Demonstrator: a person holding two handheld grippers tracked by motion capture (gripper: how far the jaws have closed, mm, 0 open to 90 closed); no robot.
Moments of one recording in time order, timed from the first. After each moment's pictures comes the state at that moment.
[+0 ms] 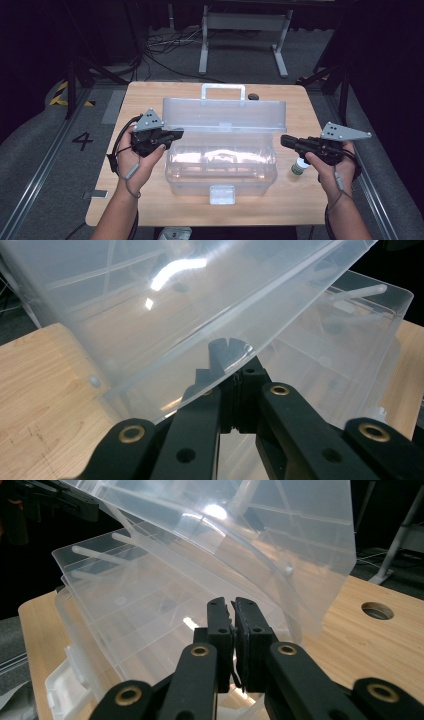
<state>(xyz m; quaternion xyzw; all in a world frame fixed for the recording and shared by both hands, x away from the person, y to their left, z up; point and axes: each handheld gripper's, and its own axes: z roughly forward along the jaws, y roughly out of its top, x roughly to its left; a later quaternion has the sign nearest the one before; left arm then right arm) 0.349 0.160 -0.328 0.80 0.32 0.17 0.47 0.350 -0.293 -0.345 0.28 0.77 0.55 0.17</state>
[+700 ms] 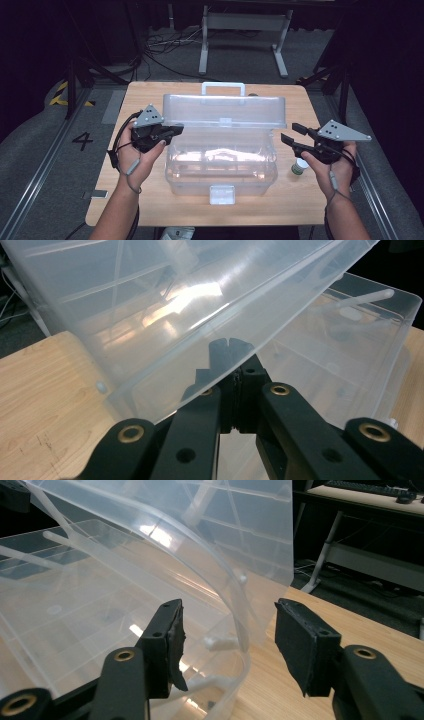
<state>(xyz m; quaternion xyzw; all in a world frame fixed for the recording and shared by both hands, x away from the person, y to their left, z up) 0.356 0.160 -0.324 0.80 0.32 0.18 0.48 0.351 -0.285 -0.340 0.31 0.75 0.52 0.27</state>
